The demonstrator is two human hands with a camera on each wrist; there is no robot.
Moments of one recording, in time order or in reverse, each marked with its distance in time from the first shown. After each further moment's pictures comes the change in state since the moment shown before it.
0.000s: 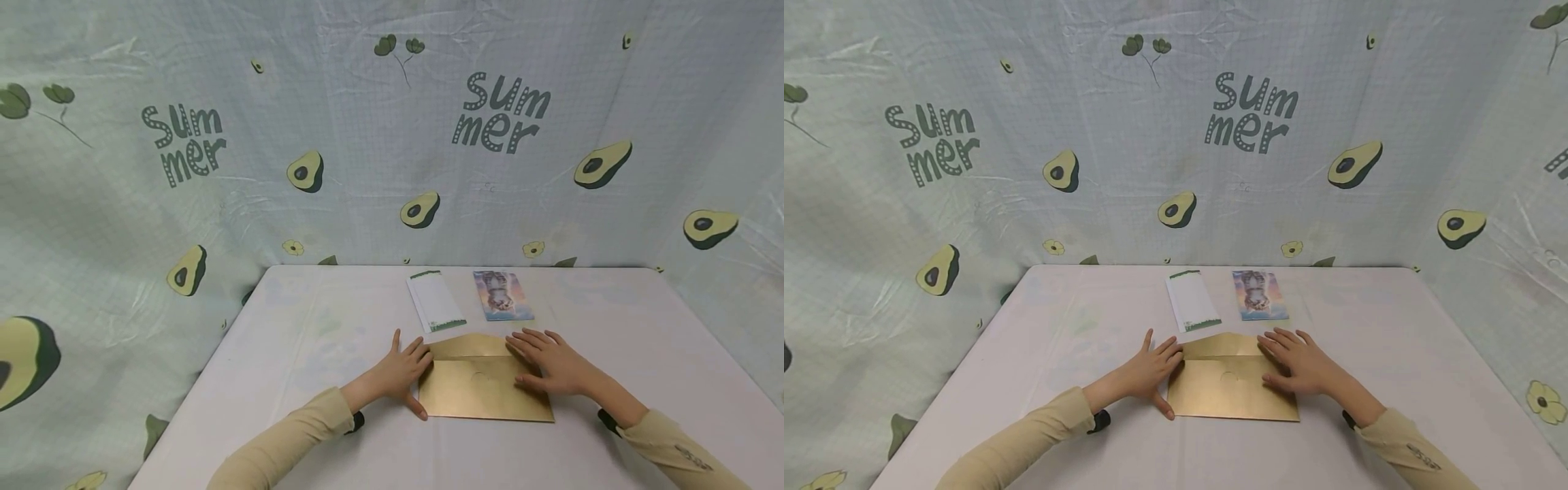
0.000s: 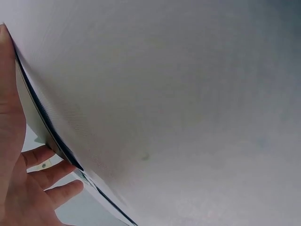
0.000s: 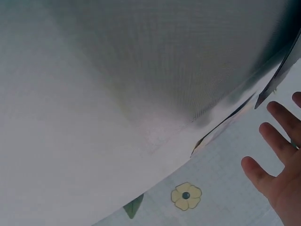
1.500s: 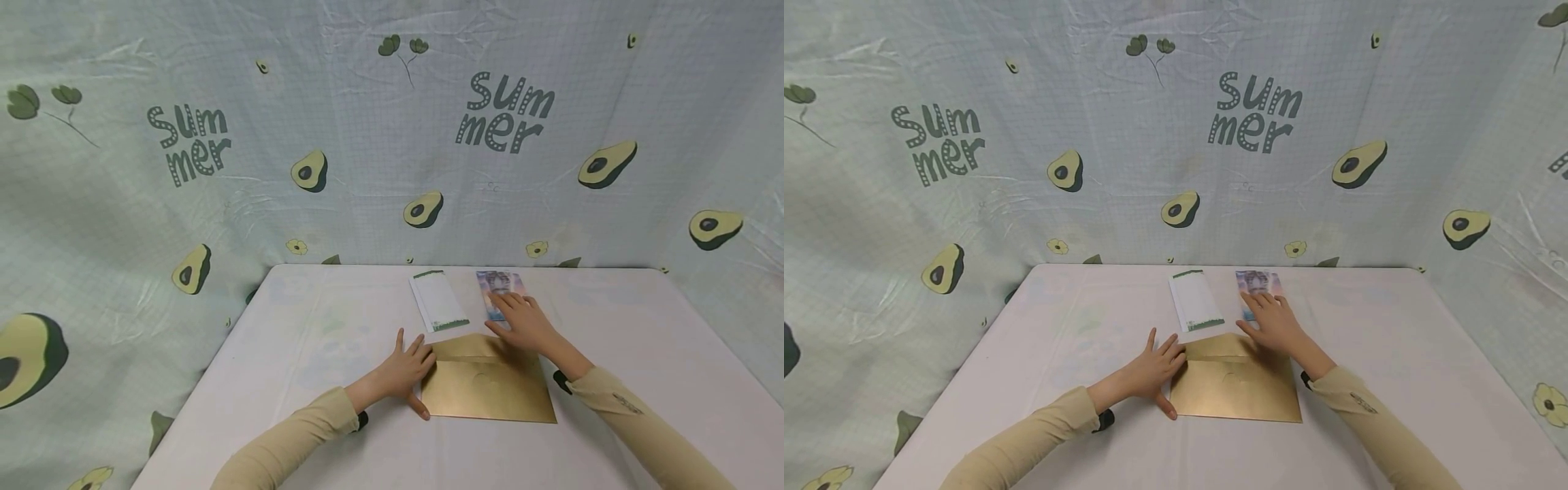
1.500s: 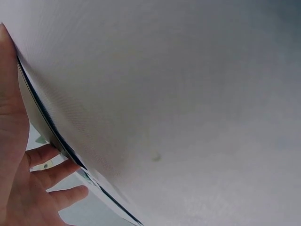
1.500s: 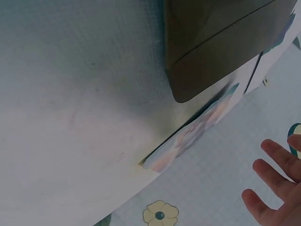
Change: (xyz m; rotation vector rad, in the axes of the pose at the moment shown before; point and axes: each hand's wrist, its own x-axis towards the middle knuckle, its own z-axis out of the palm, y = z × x) left_hand -0.001 0.002 -0.001 0.067 0.009 -0.003; right_hand 0.082 0.004 0.007 -0.025 0.199 0.137
